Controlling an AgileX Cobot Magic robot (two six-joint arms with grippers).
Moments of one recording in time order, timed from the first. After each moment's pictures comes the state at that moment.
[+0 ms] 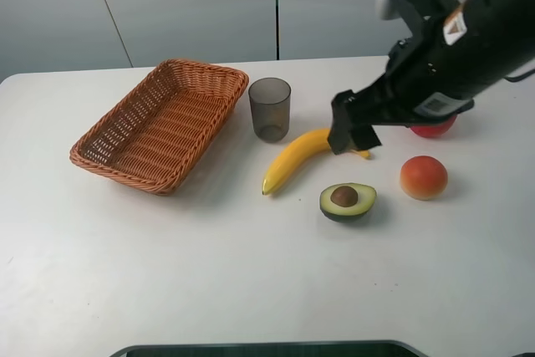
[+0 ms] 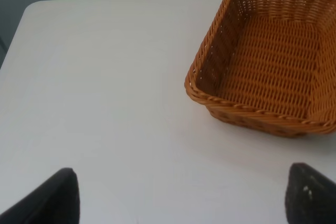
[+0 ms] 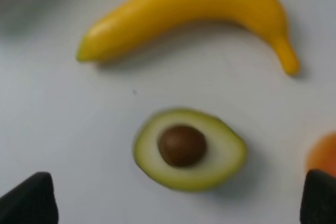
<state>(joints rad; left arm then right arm) 0.01 0.00 -0.51 0.01 1.08 0.00 0.65 1.41 -0.90 0.01 0.75 0.22</state>
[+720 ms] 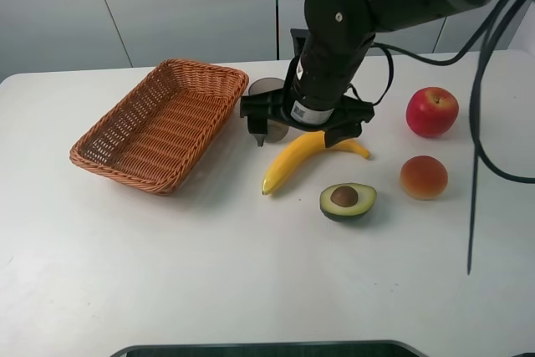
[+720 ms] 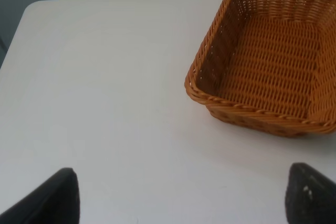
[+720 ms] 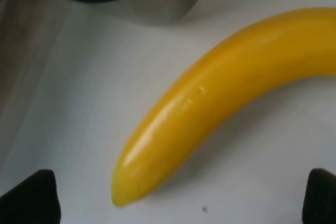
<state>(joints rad) 0.01 0.00 -0.51 0.01 1.08 0.00 0.72 1.92 -1.19 -0.09 0.66 0.77</state>
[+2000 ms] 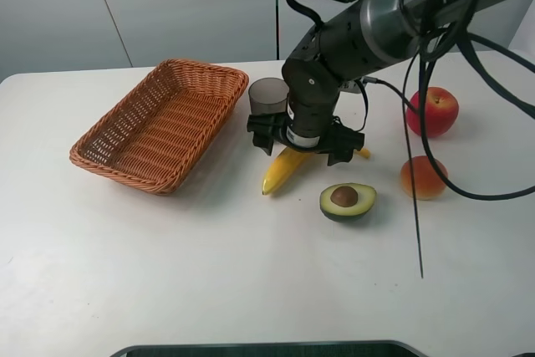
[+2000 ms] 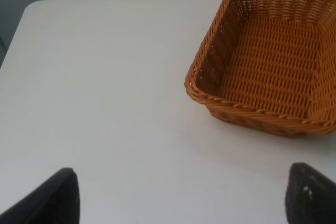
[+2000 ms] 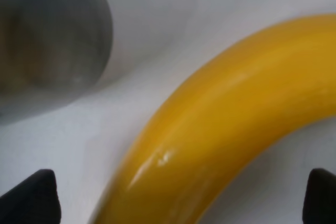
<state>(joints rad) 0.01 0.00 -0.51 0.01 1.08 0.00 0.73 2.10 -1.22 -0.35 0.58 1.23</state>
